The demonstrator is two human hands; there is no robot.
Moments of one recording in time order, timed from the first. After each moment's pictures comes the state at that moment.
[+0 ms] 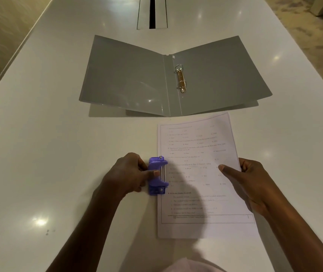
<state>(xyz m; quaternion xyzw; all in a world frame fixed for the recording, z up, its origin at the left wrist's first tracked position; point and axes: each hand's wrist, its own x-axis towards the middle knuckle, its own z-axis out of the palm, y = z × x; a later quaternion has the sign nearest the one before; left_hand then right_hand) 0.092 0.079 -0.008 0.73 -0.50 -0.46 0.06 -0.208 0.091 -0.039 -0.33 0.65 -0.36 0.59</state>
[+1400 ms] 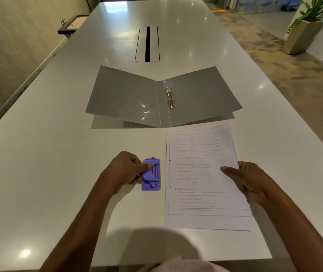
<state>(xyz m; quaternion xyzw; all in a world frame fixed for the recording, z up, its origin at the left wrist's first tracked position) 0.090 0.095 0.001 0.73 -0.49 -0.45 0.19 -0.256 0.105 -0.022 -0.33 0.65 -0.33 0.60</state>
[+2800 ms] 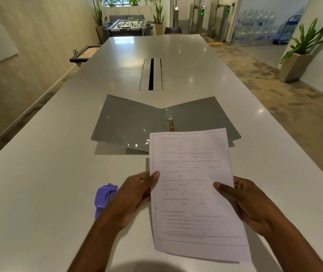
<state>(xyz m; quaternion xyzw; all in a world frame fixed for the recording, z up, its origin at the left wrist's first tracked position) 0.068 0.108 0.026 0.52 -0.41 -0.64 0.38 -0.228 0.105 0.031 -0.37 0.54 -0.38 0.65</state>
